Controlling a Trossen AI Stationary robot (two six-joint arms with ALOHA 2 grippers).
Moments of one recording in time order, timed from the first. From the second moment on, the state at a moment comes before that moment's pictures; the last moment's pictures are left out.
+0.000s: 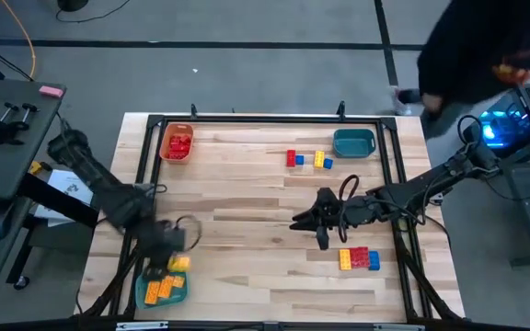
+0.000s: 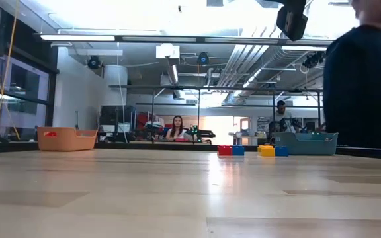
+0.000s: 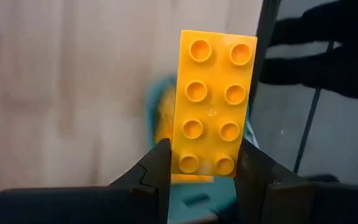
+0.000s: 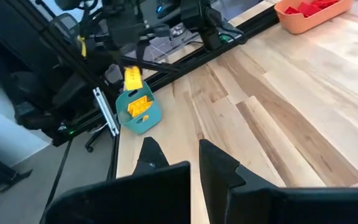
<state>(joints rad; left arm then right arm) -0.79 1.17 0.93 -0.92 0.16 -1.00 0.39 1.25 0.81 0.09 0.34 0.65</state>
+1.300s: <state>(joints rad) -0.32 1.13 0.93 -0.64 -0.22 -0.35 0.35 1.25 0.81 0.28 0.15 0.86</state>
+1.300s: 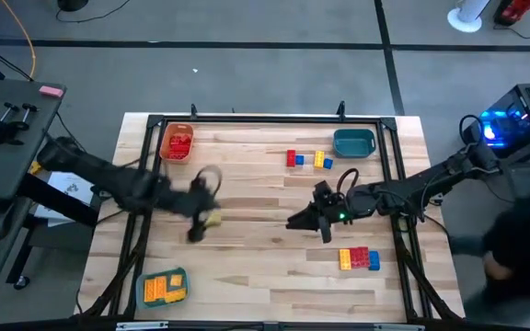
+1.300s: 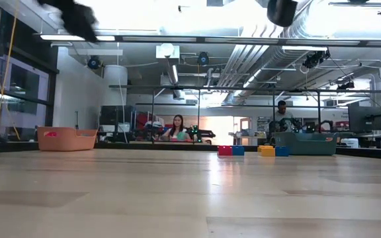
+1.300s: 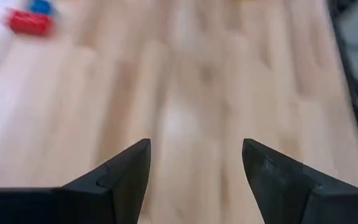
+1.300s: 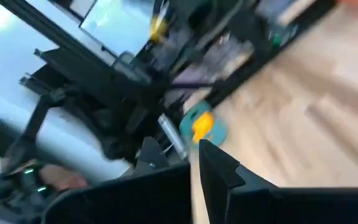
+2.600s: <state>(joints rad) -0.10 1.37 0.93 -0.07 0.14 -0.29 0.61 1.75 1.12 -1.10 0.00 0.67</state>
